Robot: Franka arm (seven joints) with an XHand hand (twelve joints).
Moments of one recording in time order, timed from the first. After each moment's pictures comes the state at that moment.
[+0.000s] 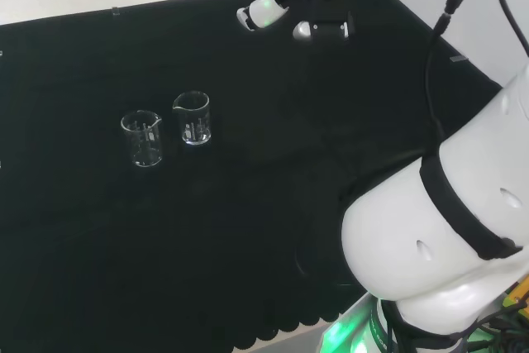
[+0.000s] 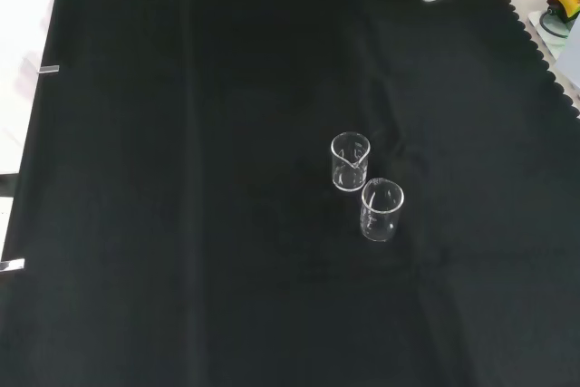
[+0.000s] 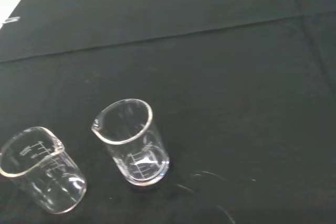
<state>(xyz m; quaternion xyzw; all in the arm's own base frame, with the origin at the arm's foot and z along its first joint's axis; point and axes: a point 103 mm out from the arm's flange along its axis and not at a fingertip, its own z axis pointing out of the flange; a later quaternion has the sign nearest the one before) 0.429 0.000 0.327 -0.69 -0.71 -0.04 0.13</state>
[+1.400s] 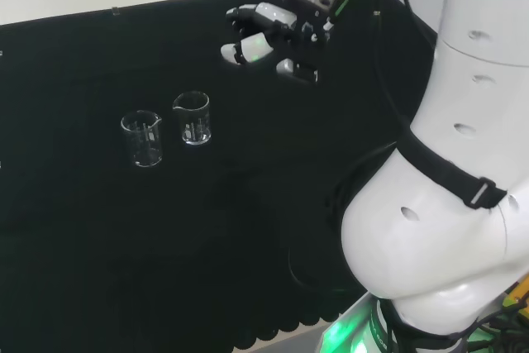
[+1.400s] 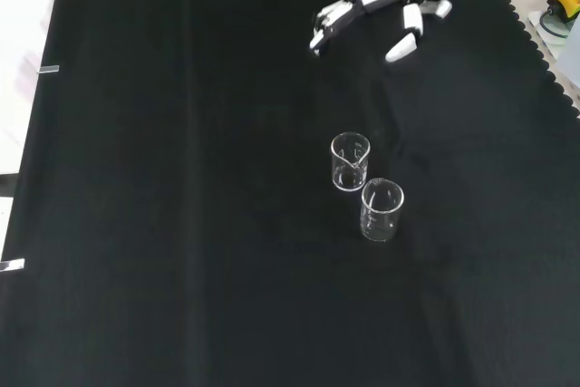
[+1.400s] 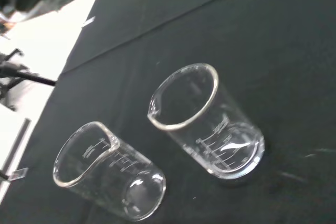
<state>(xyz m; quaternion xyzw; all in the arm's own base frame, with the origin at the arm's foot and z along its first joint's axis) 0.493 0.014 0.213 -0.62 -0.72 -0.16 0.28</state>
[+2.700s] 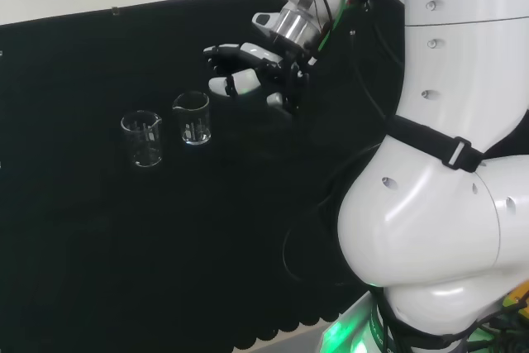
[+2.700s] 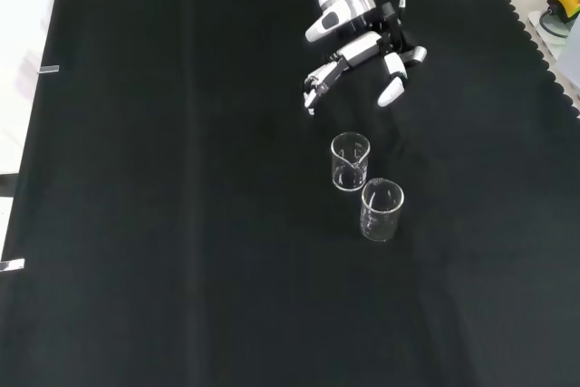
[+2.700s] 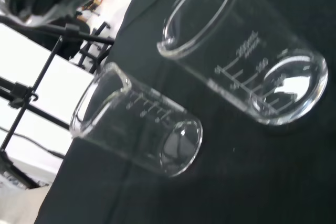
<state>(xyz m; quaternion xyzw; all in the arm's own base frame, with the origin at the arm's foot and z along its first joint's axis) 0.517 0.040 0.126 -0.52 -0.74 -0.20 0.37</state>
